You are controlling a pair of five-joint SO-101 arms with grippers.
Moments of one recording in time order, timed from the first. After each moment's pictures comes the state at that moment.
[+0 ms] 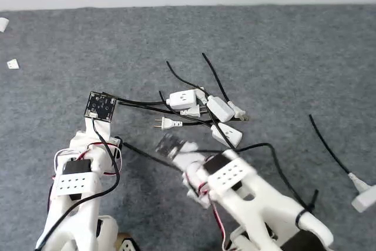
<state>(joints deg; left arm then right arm) -10.0 -41.3 76.0 33.9 -13.8 -36.3 -25.8 62.2 57.7 17.5</state>
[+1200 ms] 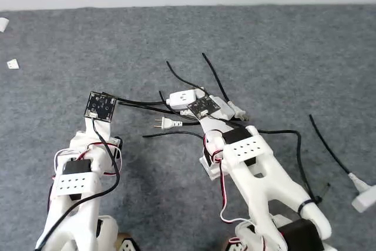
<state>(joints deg) -10.0 -41.3 76.0 33.9 -13.8 -23.2 -19.6 51.5 61.3 9.6</state>
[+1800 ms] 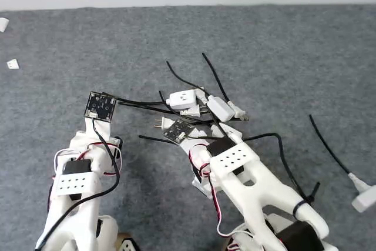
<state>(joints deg) -10.1 -41.3 76.0 33.9 -13.8 -32.5 -20.7 53.8 66.8 18.5</state>
